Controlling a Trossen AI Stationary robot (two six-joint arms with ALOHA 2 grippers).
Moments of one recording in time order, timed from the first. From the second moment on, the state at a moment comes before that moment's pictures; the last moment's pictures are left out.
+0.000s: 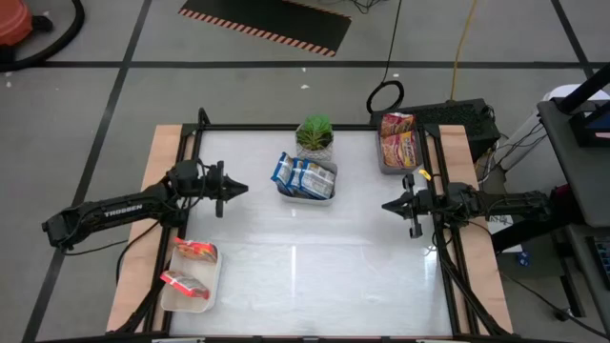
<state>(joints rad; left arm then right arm) 0.55 0.53 0.01 0.27 0.47 -0.05 0.05 0.01 0.01 0.01 0.00 -0.04</state>
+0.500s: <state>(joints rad) 0.46 0.53 0.01 0.23 0.44 -0.07 0.14 0.01 0.01 0.01 0.05 -0.03</state>
